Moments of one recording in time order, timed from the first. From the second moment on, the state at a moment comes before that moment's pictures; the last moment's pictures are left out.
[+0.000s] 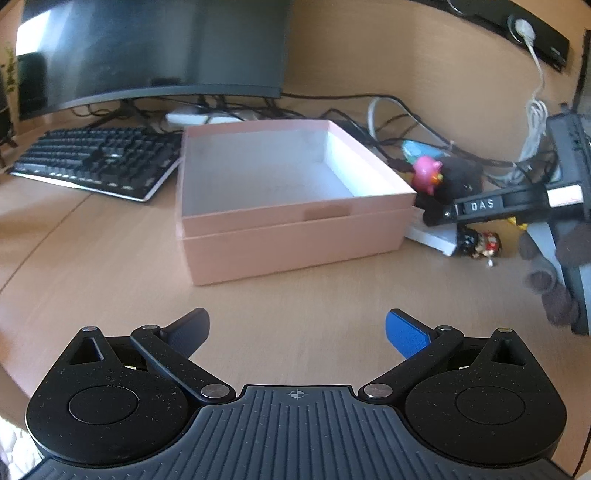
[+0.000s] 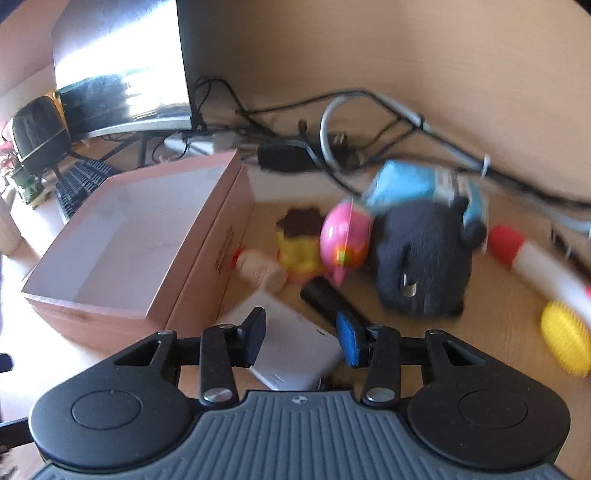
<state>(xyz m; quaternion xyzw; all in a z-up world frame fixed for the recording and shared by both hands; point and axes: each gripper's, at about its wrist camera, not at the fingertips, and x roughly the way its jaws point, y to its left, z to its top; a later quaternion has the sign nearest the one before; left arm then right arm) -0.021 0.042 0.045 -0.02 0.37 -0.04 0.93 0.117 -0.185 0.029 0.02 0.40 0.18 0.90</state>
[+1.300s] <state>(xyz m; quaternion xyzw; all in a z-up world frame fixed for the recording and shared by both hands) 0.029 -0.064 0.018 0.07 0.39 -0.08 0.92 -0.094 -0.252 0.056 -0.01 0.28 0.02 0.96</state>
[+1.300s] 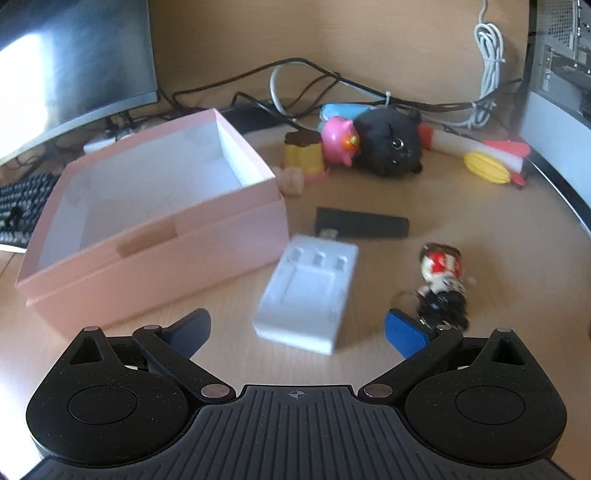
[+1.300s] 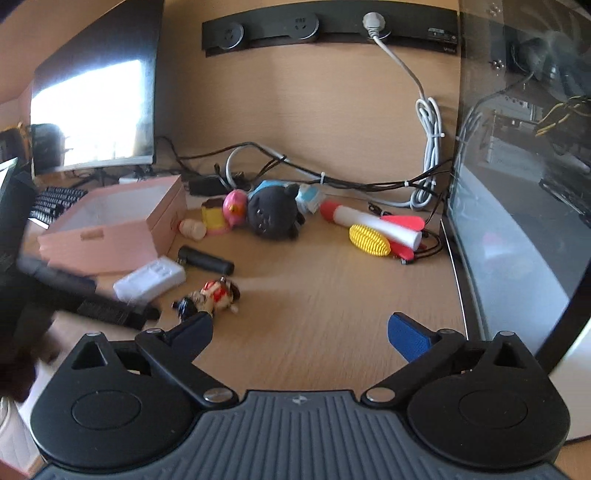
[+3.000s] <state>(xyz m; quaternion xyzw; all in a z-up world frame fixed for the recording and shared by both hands) -0.016 0.008 0.025 0.05 0.40 -0.08 0.91 -0.010 -0.200 0.068 -0.05 0.32 0.20 0.92</state>
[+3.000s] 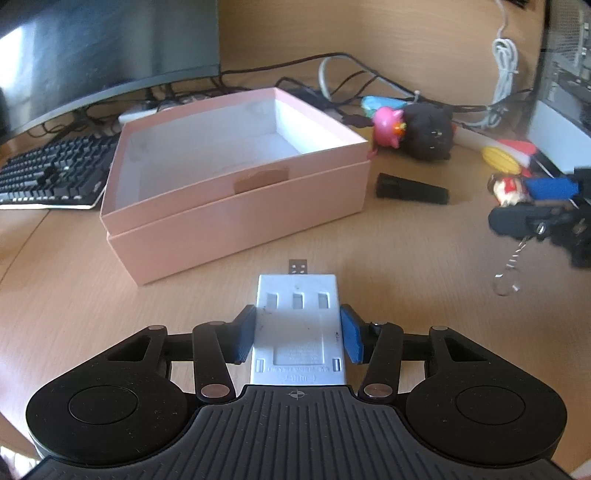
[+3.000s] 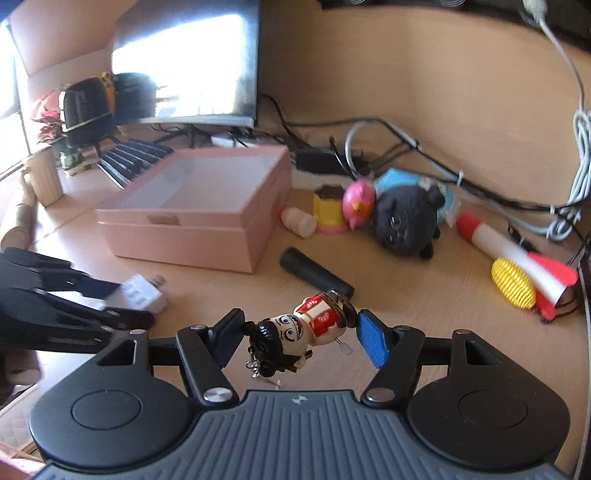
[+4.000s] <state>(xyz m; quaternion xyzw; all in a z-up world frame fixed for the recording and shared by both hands) -0.054 0.026 0.149 0.06 0.27 -0.03 0.96 -0.055 -0.195 0.189 -0.04 0.14 0.28 0.95</state>
